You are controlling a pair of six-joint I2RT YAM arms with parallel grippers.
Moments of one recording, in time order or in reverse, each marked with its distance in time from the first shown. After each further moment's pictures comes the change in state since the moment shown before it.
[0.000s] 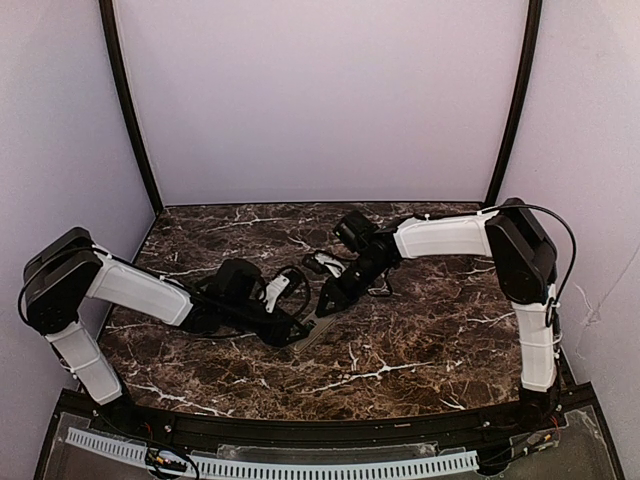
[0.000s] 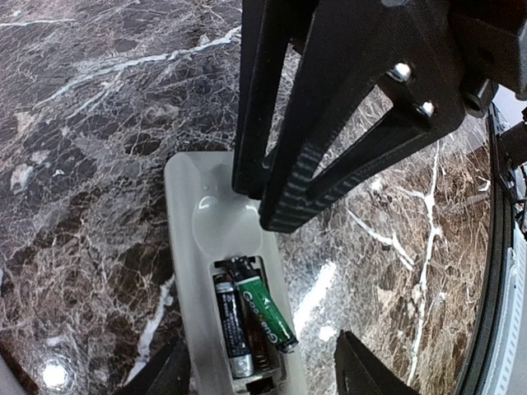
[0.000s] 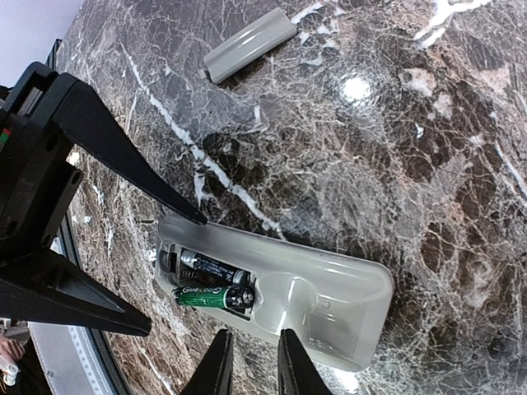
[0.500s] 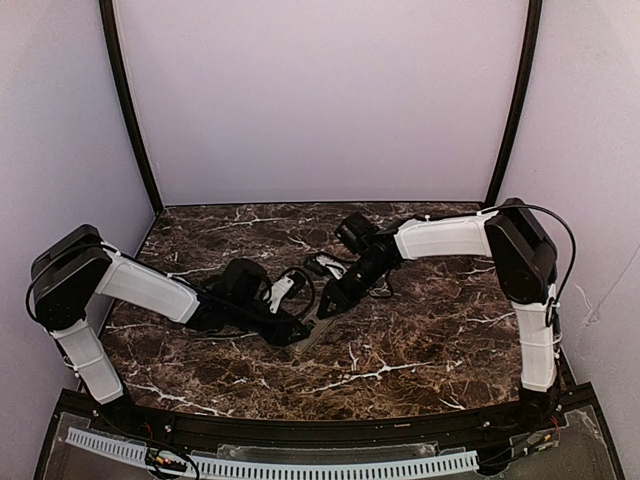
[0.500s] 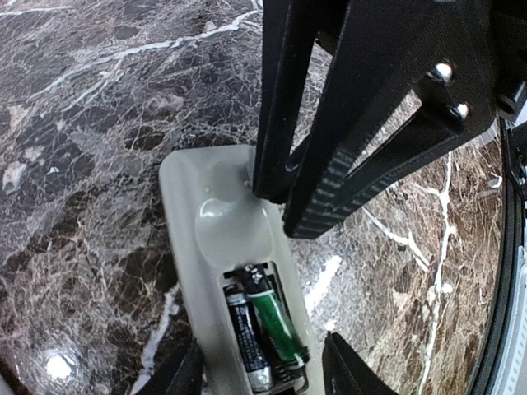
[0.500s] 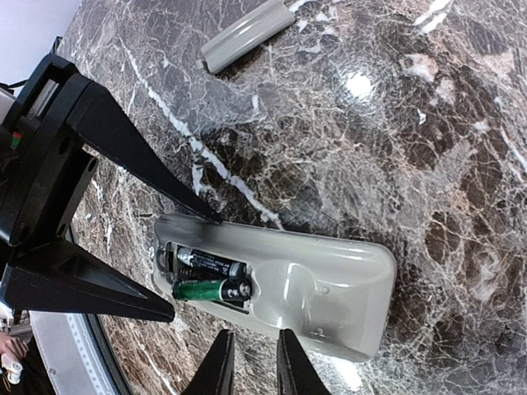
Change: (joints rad) left arm -0.002 0.050 0.041 -0.033 -0.007 0.009; right arm -0.003 0.000 -0.015 0.002 -0.011 0.000
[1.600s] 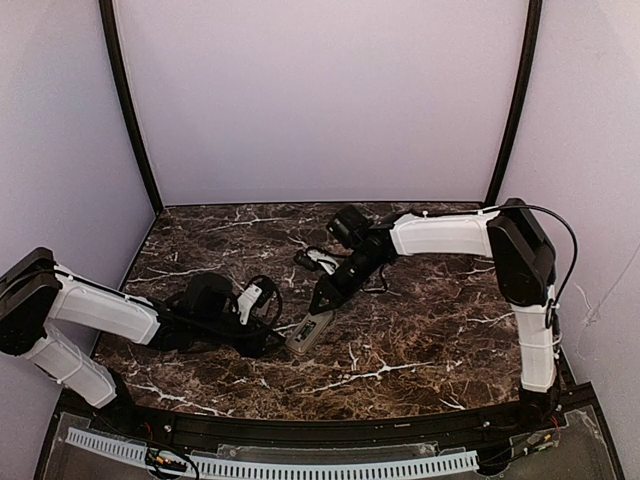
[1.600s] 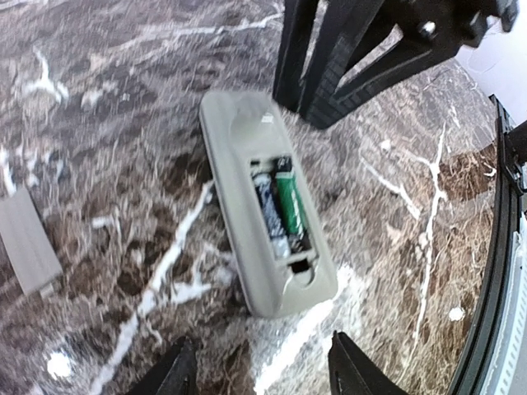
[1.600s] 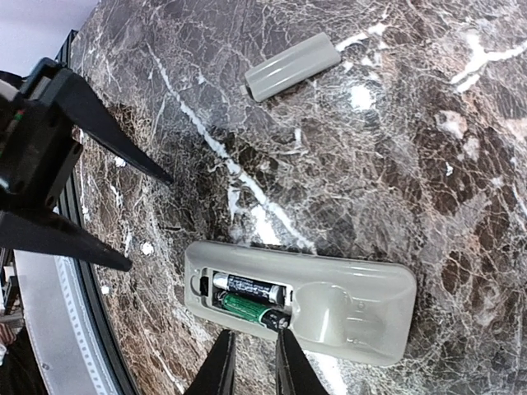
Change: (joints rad) left arm 0.000 -0.280 -0.259 0.060 -0.084 -0.049; right arm 0.035 0.001 0.073 -0.037 0.008 -0.031
